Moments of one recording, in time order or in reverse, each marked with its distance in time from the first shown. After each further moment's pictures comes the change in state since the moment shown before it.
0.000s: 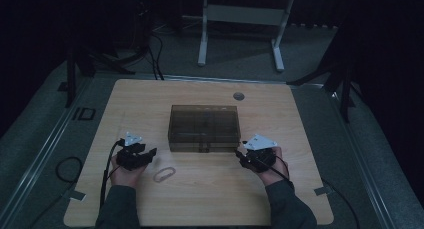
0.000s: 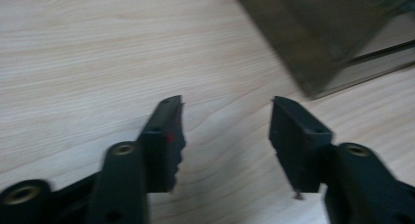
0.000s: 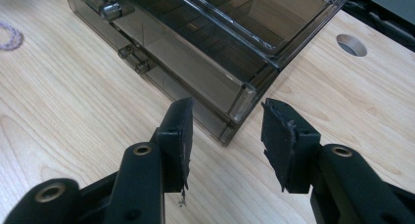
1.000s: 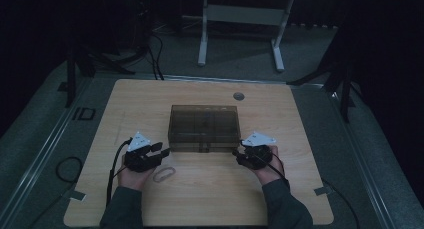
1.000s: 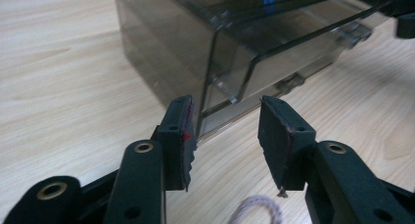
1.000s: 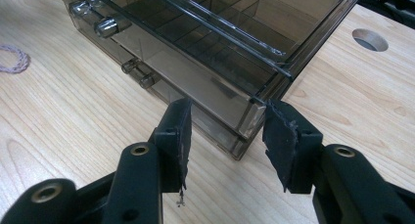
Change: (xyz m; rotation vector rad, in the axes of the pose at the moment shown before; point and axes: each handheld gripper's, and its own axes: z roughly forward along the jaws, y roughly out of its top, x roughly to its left) left arm -0.036 0.015 -0.018 -0.125 -0.201 0.131; right arm -0.002 0.001 0.013 -0.018 0.037 0.075
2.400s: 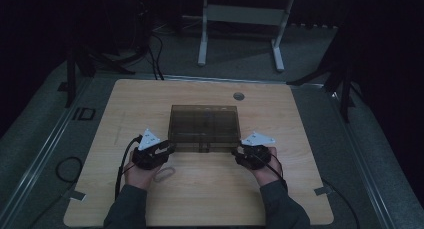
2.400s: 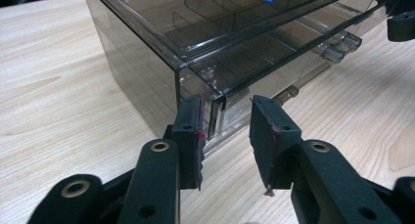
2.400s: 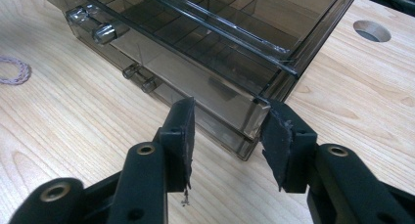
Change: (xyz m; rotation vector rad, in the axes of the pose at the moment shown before) left arm -0.017 0.014 0.011 0.004 0.035 0.079; right arm 0.004 0.000 0.002 0.002 -0.007 0.054
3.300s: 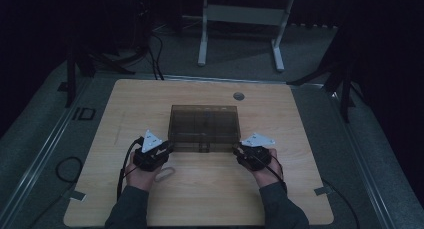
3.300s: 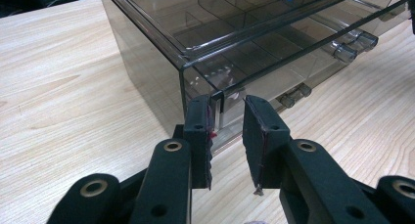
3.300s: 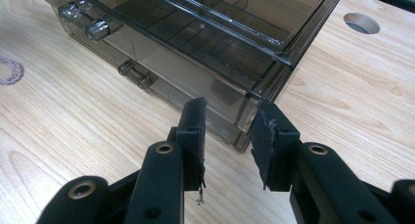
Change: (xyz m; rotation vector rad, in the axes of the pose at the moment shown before) left arm -0.009 0.001 -0.002 0.014 0.076 0.010; right arm 0.004 0.000 -0.004 0.016 -0.033 0.019
